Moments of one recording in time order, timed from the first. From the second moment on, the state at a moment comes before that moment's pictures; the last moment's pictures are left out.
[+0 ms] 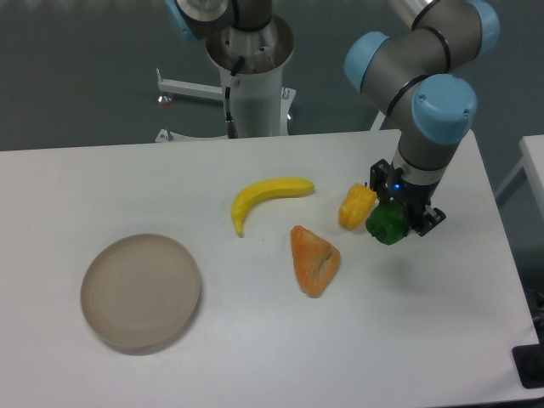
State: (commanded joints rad) arm 2.42 -2.04 -1.27 -1.37 1.58 1.49
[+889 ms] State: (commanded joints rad) arm 2.12 -2.05 -1.26 -1.35 1.57 1.10
